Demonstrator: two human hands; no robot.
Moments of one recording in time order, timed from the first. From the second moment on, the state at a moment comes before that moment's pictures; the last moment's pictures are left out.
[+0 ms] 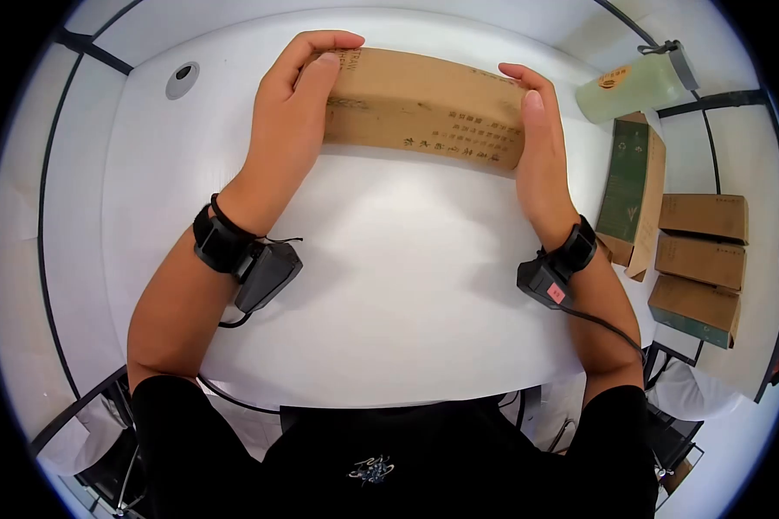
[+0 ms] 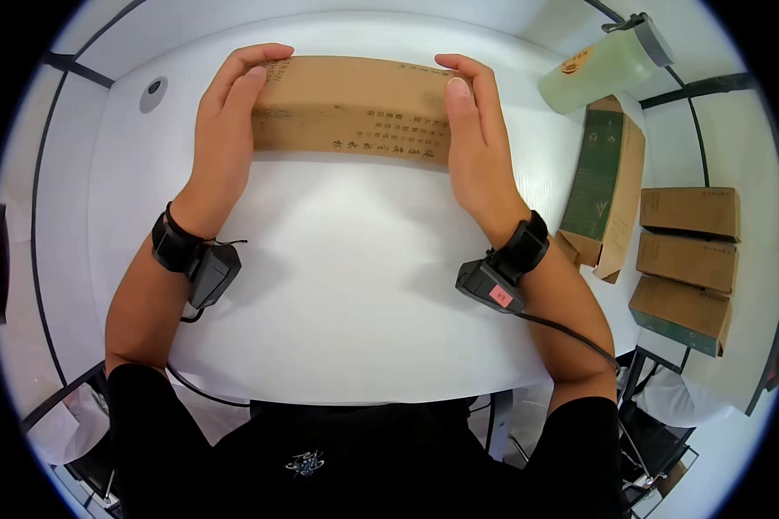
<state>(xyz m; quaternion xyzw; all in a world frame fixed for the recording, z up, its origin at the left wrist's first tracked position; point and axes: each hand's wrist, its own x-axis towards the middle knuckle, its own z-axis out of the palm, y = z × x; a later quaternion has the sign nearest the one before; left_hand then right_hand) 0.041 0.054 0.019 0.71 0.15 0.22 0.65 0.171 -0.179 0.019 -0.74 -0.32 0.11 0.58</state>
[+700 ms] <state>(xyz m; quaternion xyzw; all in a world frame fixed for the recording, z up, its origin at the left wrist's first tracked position) 0.043 0.055 0.009 0.66 0.14 0.32 0.67 0.182 -0.181 0.009 -0.70 -0.30 0.11 0.63</state>
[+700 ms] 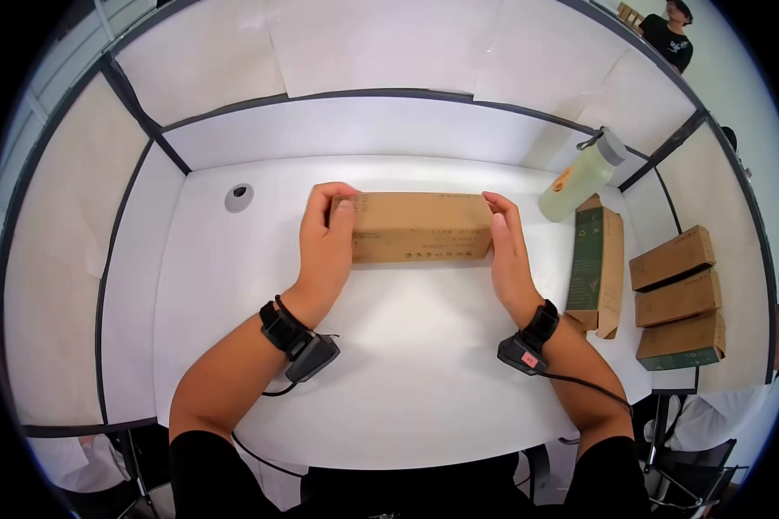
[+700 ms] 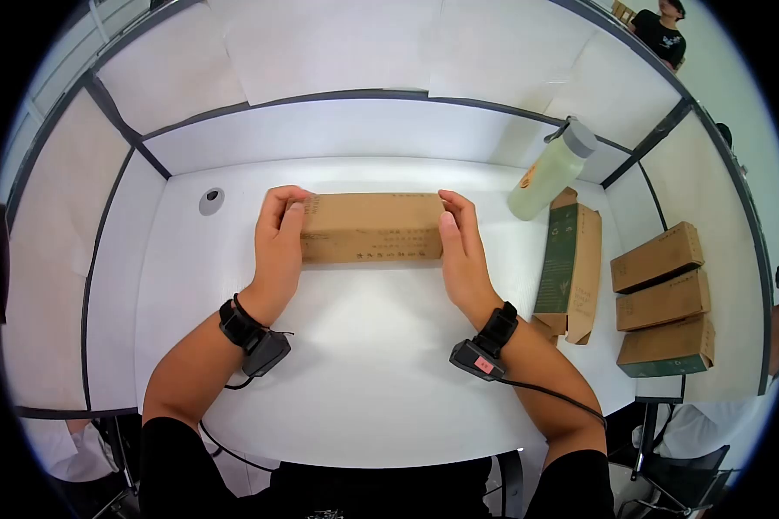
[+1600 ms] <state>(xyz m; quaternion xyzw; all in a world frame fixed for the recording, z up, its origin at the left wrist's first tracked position) 0.036 0.033 0.038 0.91 -0.08 0.38 0.13 0.165 -0.192 0.014 -0.54 -0.36 0.24 0.72</state>
